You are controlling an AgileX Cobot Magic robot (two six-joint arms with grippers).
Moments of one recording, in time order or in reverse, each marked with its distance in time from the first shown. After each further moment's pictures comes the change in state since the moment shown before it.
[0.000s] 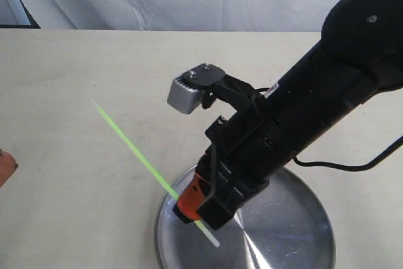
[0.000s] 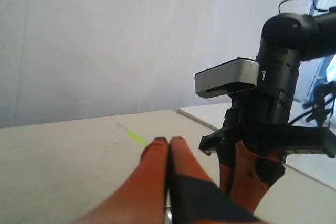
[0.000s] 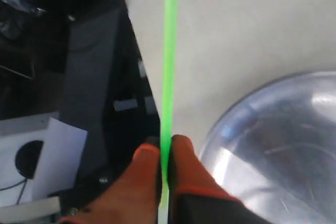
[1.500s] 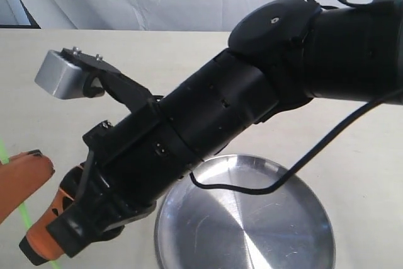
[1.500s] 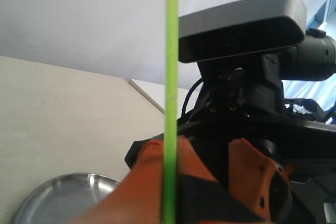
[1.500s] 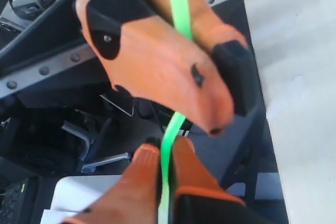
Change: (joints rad) left arm -0.002 0.229 -0.013 -0.168 -0.126 -0.090; right arm 0.220 0.155 -0.161 0.446 0.046 -0.160
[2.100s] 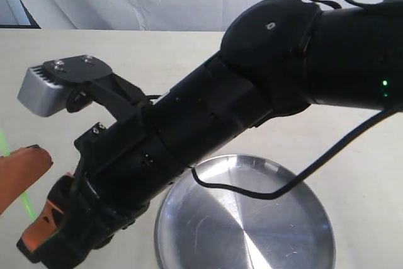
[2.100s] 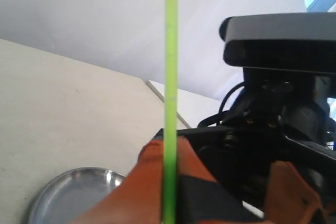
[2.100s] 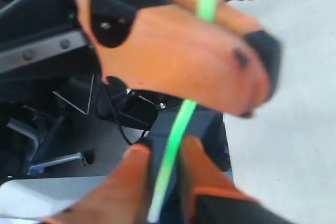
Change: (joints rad) left arm 0.000 0.003 0.011 -0.080 0.053 0.000; right arm 0.047 -0.017 -0.004 -0.112 -0.158 0.013
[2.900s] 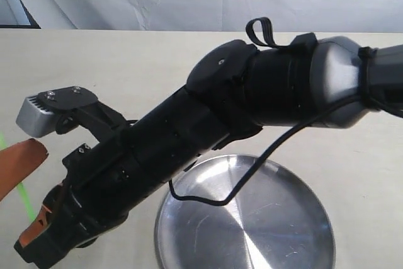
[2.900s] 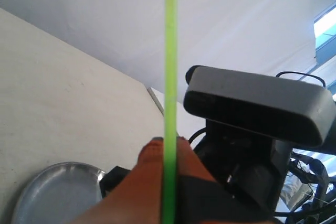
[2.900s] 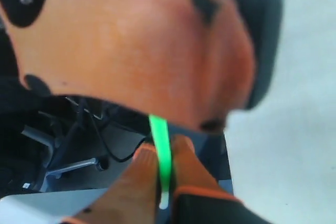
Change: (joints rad) left arm 0.000 0.010 0.021 -0.160 0.037 -0.041; right arm 0.013 0.158 -0.016 0.145 -0.004 -0.132
